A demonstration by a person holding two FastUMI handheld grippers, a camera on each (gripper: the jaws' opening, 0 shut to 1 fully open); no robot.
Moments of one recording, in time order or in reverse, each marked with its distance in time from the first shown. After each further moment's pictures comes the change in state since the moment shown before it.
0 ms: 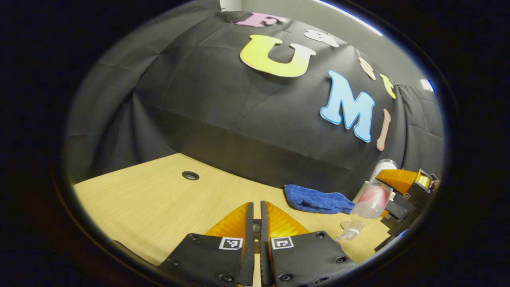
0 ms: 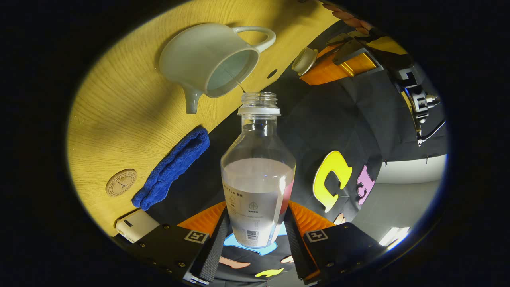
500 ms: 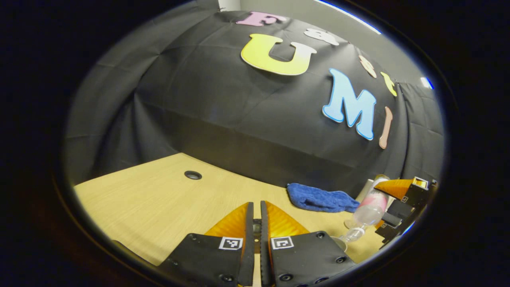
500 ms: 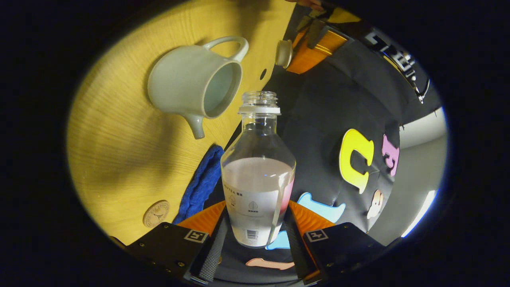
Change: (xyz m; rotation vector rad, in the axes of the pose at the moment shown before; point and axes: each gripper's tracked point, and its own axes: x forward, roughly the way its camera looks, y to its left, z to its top) left arm 0.003 0.005 -0.005 0.013 0.009 0.017; right arm -0.006 0.040 0.011 0.355 -0.035 0.162
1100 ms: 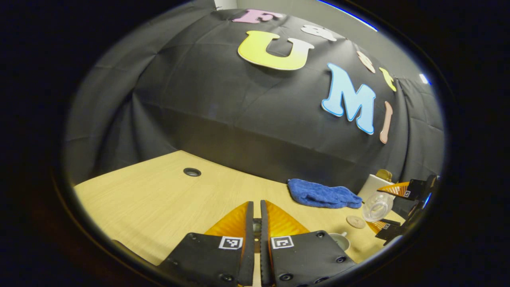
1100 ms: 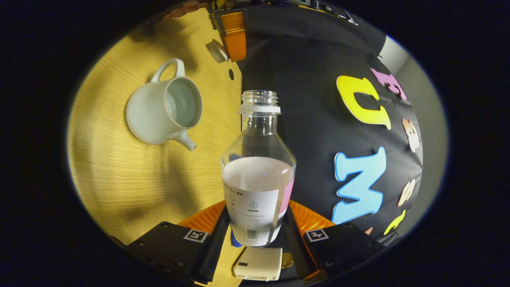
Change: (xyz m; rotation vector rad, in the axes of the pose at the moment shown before) left arm 0.004 -0.006 -0.008 0.018 0.023 -0.002; right arm -0.003 0.037 -0.013 0.538 0.014 0.163
